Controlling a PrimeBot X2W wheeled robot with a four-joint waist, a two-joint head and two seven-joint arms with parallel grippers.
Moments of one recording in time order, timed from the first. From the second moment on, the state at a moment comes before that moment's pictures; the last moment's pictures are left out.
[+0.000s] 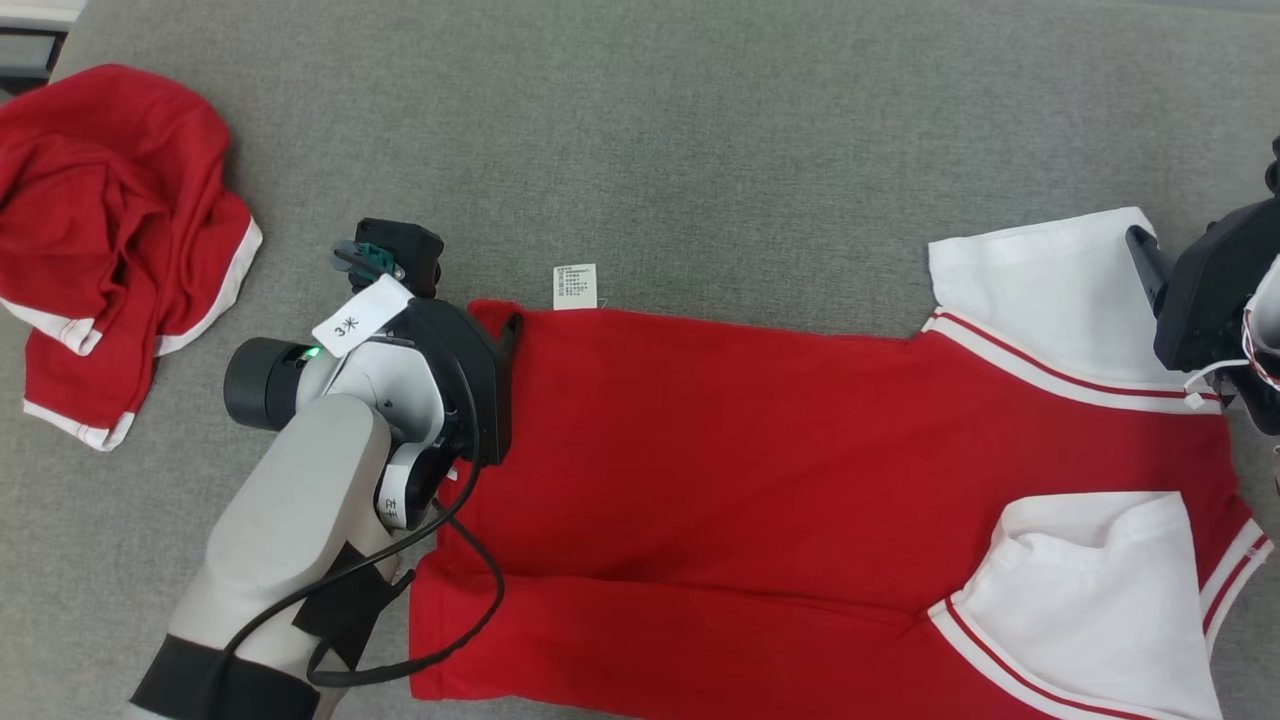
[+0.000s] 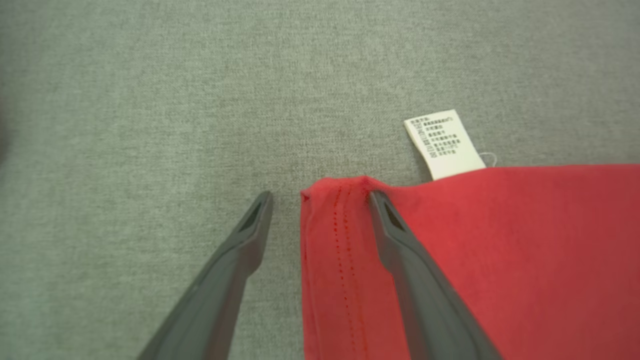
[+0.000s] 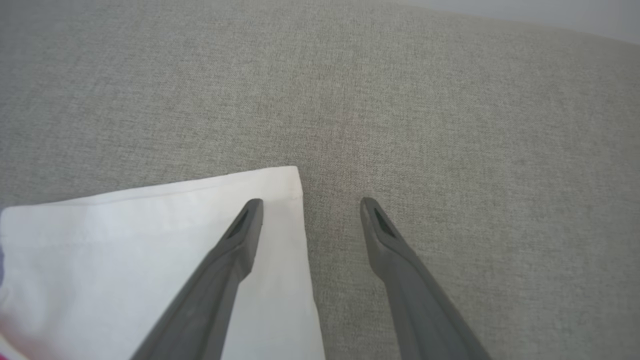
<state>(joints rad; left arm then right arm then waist) -0.81 0.09 -0.53 0.66 -0.39 0.05 0.42 -0.71 -0.41 0.11 0.52 0.43 0.00 0.53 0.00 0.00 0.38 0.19</state>
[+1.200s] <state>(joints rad) -0.85 0.08 -0.55 0.70 -0.40 0.00 0.39 -0.77 -0.41 0.12 0.62 0.47 0.02 0.55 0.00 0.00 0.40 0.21</state>
